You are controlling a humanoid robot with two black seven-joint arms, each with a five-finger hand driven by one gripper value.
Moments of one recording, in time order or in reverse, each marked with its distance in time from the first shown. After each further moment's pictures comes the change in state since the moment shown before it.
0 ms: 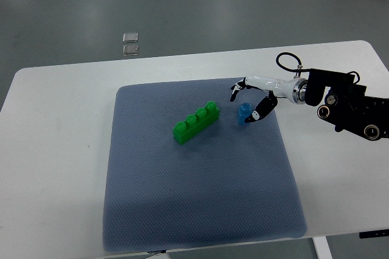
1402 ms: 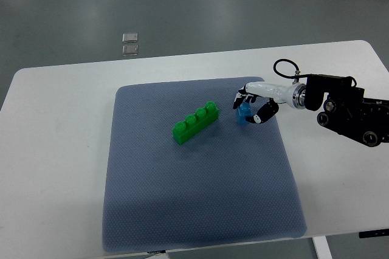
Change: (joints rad) left arm 0.000 0.000 0.000 0.000 0.000 0.000 0.000; right arm -0.003 0.005 -0.024 -0.008 -0.098 -0.002 0.011
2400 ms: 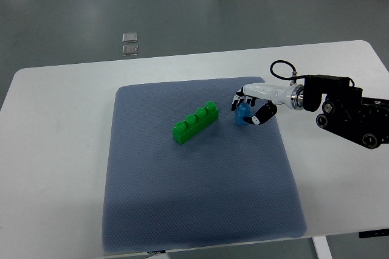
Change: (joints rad) left arm 0.000 0.000 0.000 0.000 0.000 0.000 0.000; right arm 0.000 0.000 -0.001 0.014 -0.057 0.001 0.016
